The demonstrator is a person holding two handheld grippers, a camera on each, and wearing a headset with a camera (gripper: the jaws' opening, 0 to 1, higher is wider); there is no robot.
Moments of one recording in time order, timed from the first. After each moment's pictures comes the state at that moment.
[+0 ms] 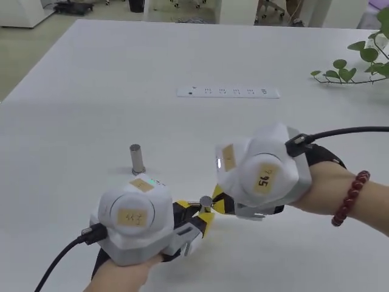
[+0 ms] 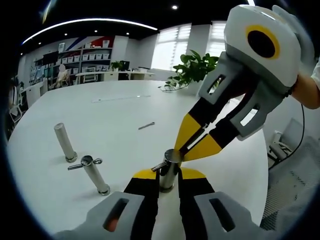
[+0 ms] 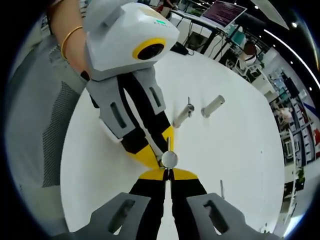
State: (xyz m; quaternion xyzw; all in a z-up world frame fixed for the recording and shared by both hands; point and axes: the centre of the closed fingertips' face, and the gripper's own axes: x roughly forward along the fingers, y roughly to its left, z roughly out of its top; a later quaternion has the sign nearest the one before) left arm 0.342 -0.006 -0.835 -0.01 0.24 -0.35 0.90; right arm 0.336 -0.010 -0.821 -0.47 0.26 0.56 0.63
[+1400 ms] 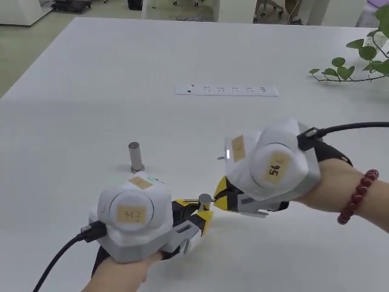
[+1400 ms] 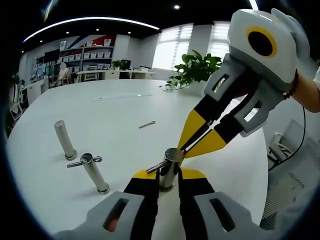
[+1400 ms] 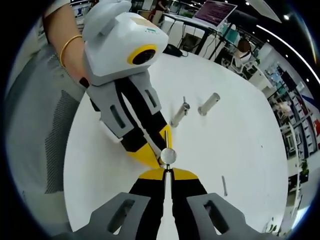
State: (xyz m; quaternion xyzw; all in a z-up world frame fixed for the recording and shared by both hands) left arm 0.342 -0.006 -0.837 -0.02 0.25 -0.35 0.90; right arm 0.336 -0.012 -0.817 -0.44 0.27 0.56 0.65
